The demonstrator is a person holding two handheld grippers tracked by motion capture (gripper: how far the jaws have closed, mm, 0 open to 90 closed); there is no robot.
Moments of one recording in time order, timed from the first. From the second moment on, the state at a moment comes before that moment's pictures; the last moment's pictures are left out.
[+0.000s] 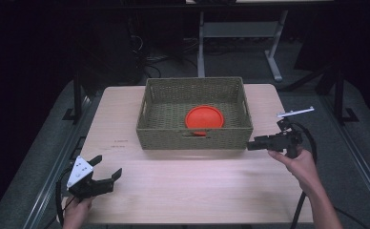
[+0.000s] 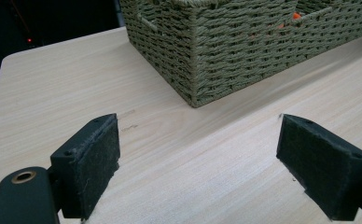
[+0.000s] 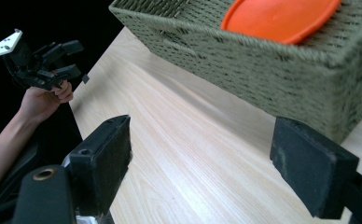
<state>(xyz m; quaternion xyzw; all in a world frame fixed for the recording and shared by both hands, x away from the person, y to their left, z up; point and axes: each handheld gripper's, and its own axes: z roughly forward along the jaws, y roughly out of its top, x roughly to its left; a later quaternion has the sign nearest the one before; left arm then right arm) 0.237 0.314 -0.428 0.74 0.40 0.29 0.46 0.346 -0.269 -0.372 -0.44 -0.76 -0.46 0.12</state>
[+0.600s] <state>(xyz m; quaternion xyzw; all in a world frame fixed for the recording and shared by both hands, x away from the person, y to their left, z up) 0.237 0.314 -0.429 0.74 0.40 0.29 0.46 0.331 -0.286 -0.401 -0.46 -0.75 -0.46 0.13</state>
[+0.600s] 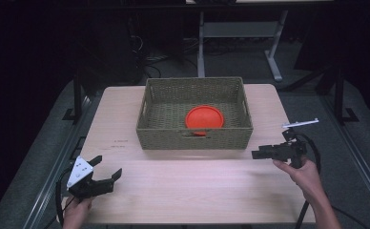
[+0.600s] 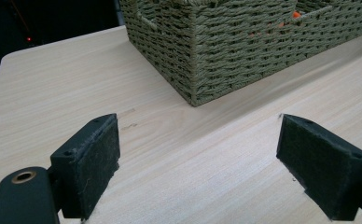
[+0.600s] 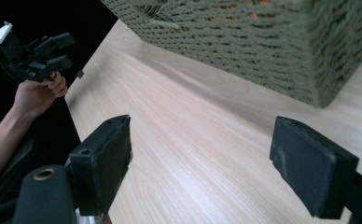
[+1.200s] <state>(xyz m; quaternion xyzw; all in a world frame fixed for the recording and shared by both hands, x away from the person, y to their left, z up) 0.237 0.314 -0.429 0.75 0.40 0.29 0.45 0.310 -0.311 -0.426 -0.48 -0.73 -0.47 0.13</state>
